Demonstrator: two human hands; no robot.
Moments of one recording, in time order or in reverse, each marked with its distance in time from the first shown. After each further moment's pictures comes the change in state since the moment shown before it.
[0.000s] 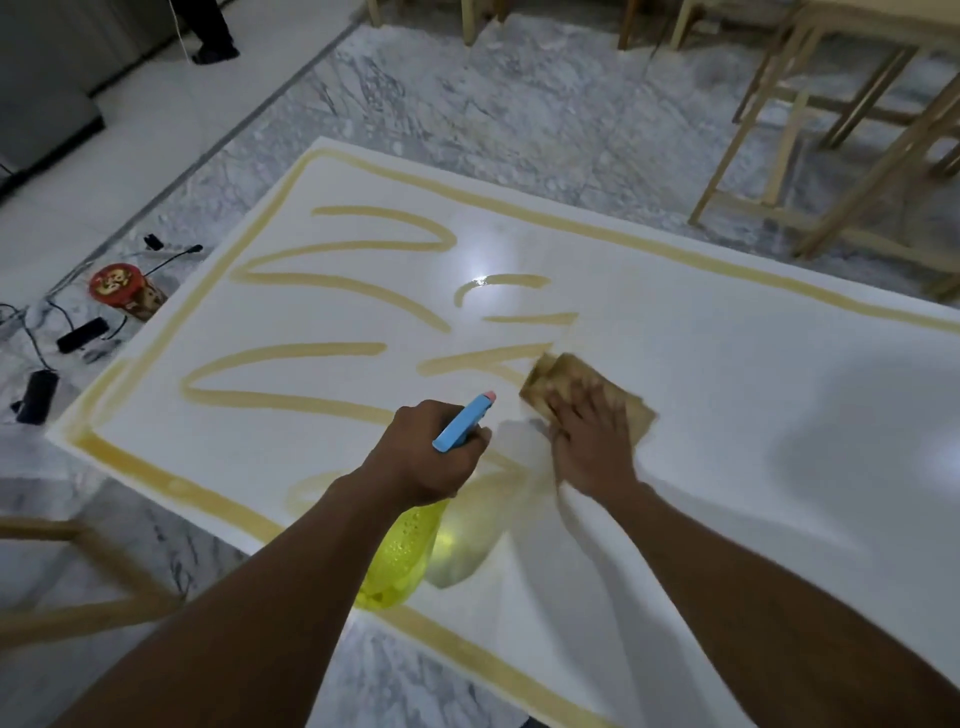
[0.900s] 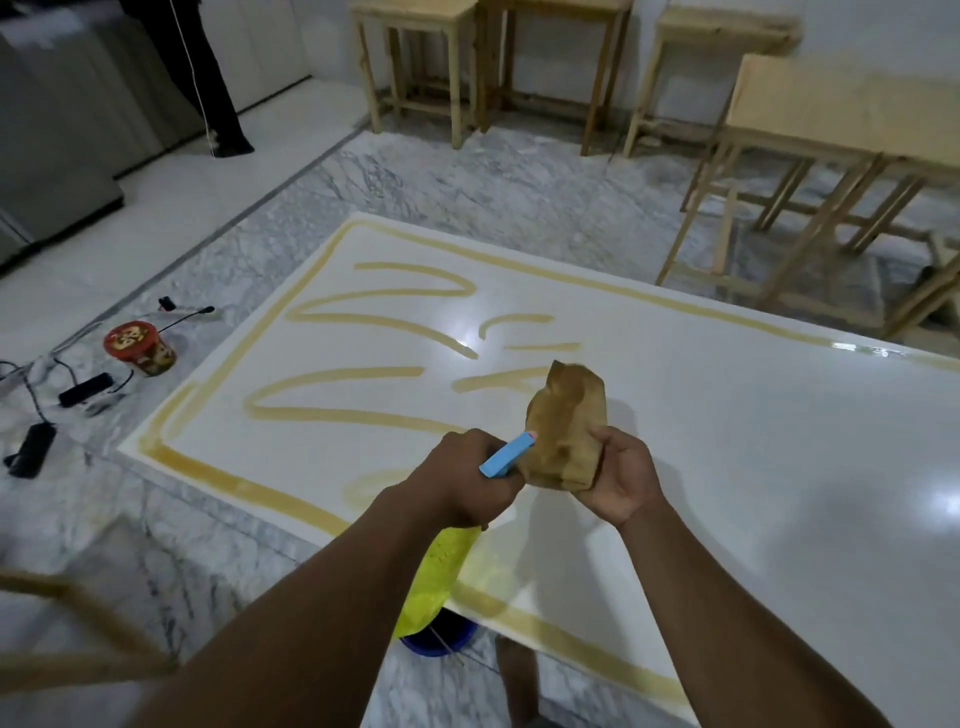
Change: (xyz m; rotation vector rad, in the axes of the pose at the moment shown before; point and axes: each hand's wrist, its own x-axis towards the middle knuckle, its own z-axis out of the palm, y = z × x) left_hand -0.093 -0.007 -0.025 0.086 -0.114 0.146; right_hand -0.107 -0.093 -0.090 2.096 -0.198 0.499
